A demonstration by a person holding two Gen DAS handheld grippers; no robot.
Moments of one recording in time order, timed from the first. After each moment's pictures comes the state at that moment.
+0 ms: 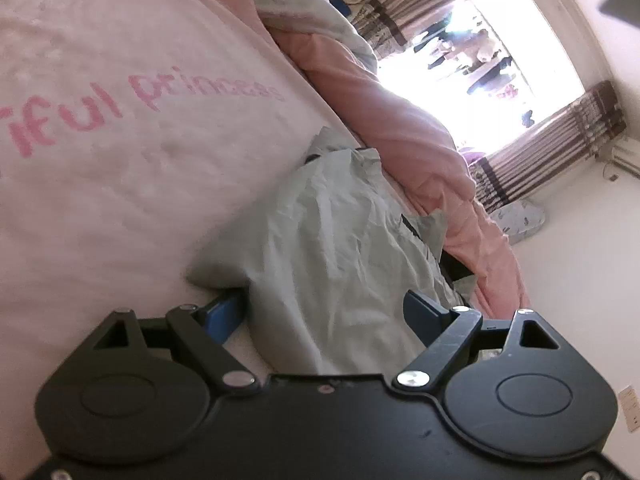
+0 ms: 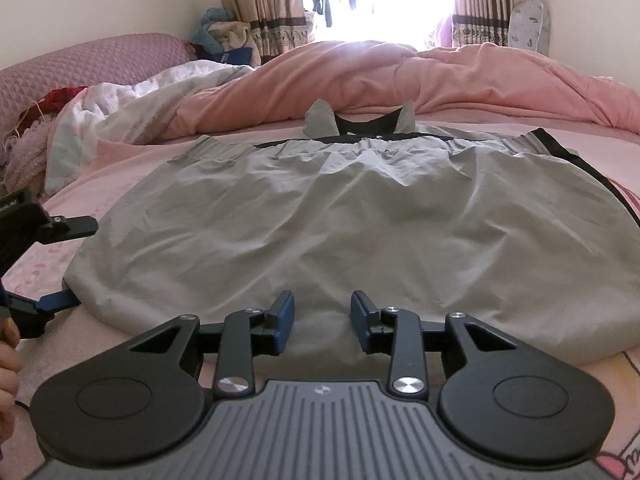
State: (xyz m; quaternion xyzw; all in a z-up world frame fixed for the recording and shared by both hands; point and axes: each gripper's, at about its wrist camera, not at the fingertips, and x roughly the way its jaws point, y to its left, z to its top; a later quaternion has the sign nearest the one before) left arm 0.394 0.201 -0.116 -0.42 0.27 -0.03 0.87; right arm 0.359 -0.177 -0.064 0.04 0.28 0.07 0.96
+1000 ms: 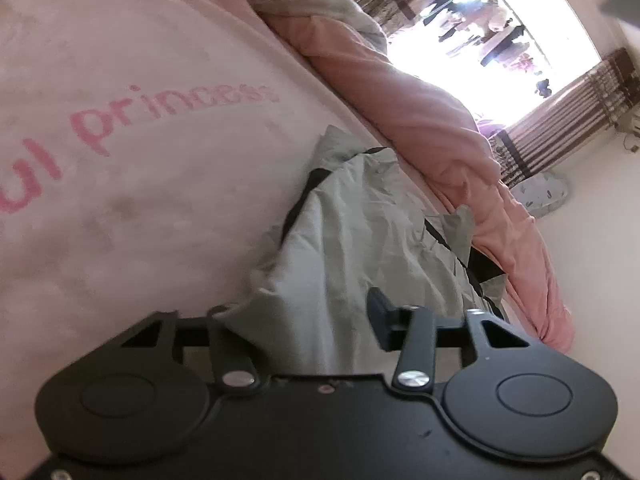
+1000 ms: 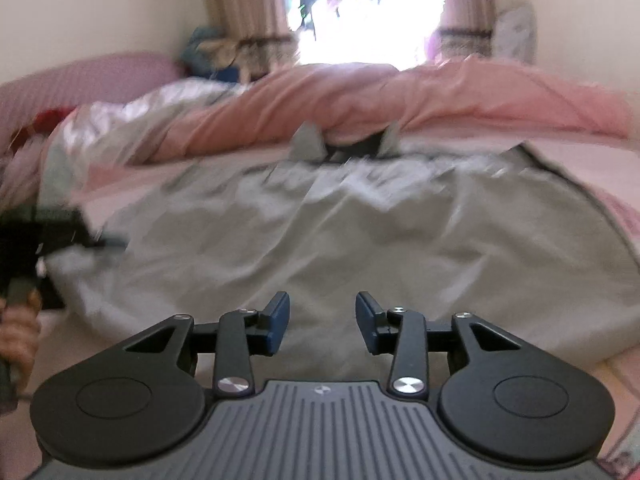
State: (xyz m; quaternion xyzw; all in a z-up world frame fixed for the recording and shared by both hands) left arm 0.452 0.214 -0.109 -0.39 0.32 -0.03 0.87; right arm 0.350 -0.186 -0.046 0.05 0.24 0.04 0.97
